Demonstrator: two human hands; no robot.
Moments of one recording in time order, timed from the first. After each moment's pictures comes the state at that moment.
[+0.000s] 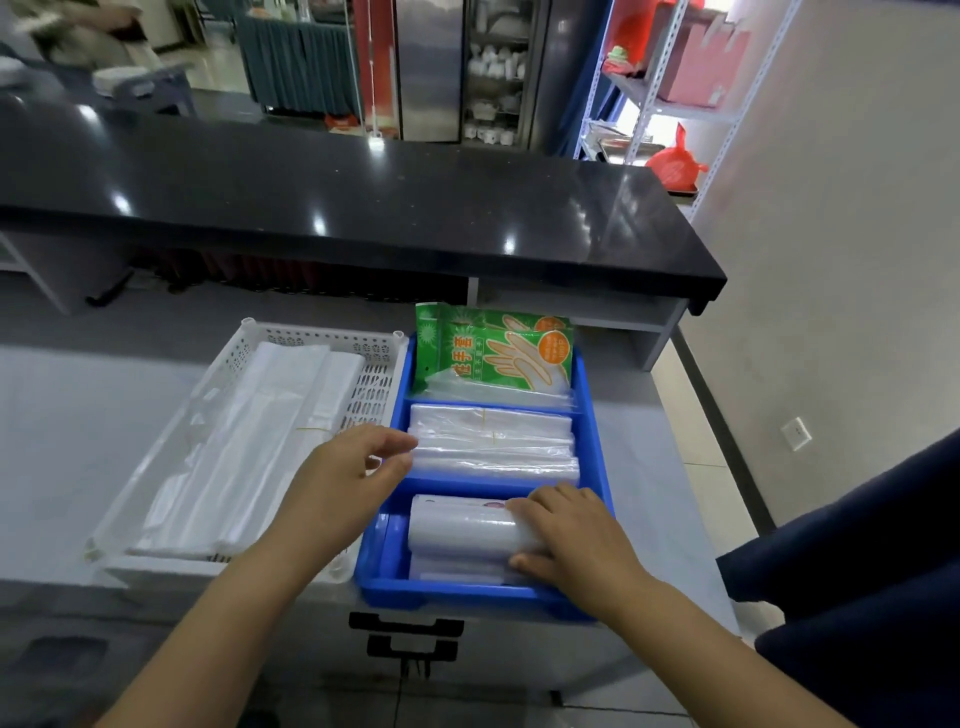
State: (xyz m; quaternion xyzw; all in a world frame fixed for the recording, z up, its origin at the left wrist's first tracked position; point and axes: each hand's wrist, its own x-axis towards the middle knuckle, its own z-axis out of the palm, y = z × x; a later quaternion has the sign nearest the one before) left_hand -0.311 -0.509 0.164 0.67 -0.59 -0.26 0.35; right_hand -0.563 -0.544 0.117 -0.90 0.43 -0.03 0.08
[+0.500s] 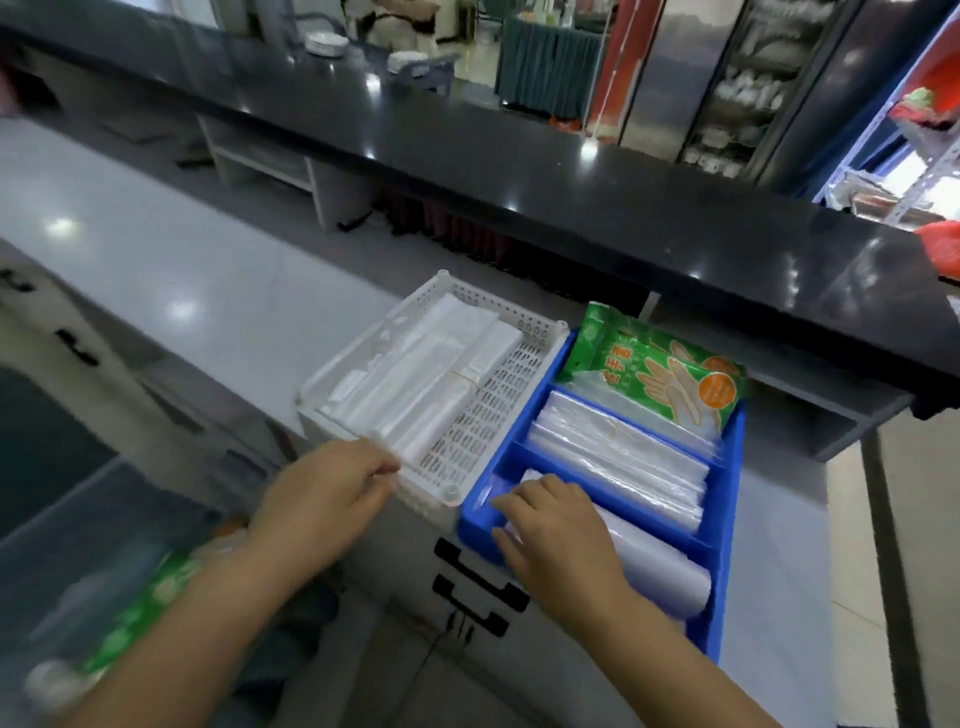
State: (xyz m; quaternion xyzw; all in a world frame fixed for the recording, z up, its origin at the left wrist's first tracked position) left_hand -0.279 -0.376 0.165 0.83 -0.50 -0.09 0.24; right_hand -0.472 -0.504 0.147 -0.97 0.23 -0.10 0.03
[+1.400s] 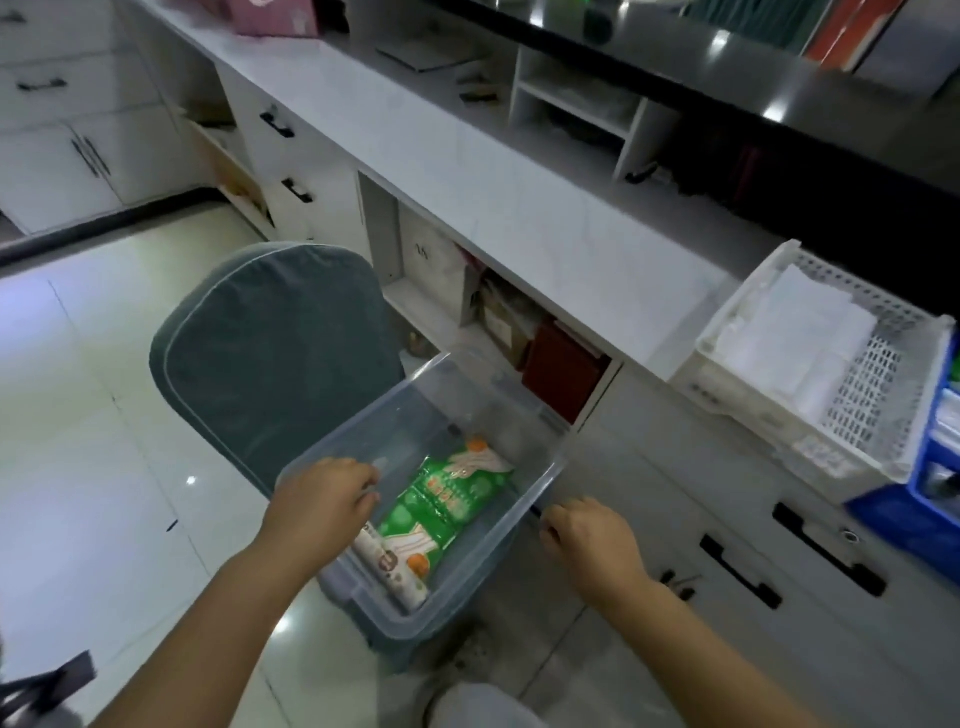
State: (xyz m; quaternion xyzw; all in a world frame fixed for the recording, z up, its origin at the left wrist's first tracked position) left_hand -0.011 0.022 0.058 0.92 -0.36 -0.11 0.10; right_hand -0.202 -0.197 0.039 -0.98 0.18 0.02 0.10
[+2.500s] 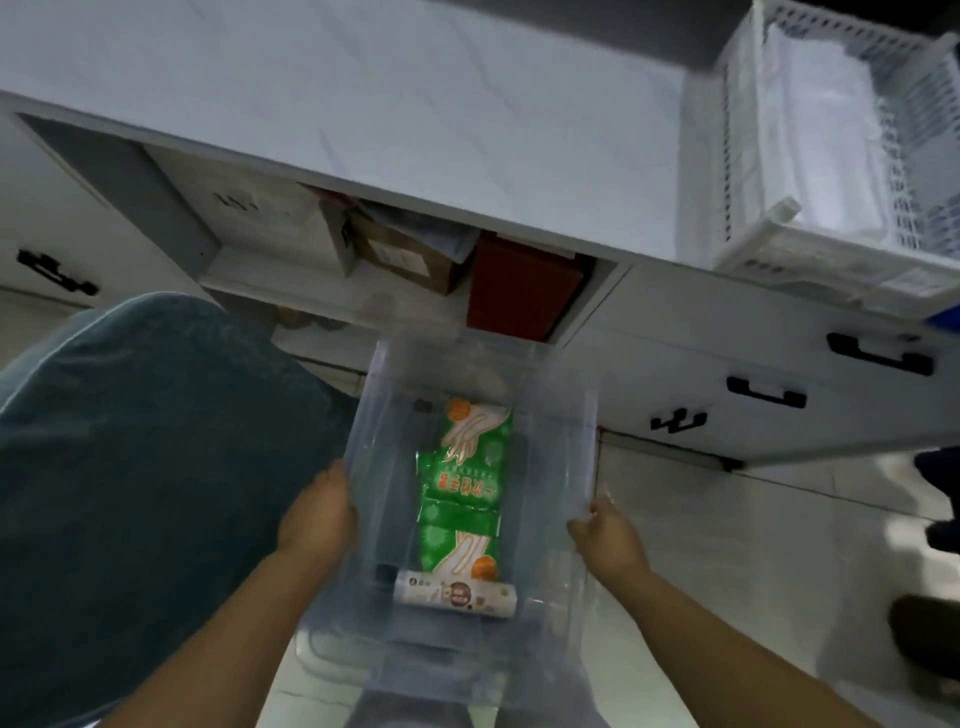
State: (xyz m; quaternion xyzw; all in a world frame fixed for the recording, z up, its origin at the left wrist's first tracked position) left_hand 0.219 -0.078 -0.107 0.83 -0.42 -0.35 -0.01; right_hand -0.088 -0.158 -0.122 -0.54 0.73 0.05 0.42
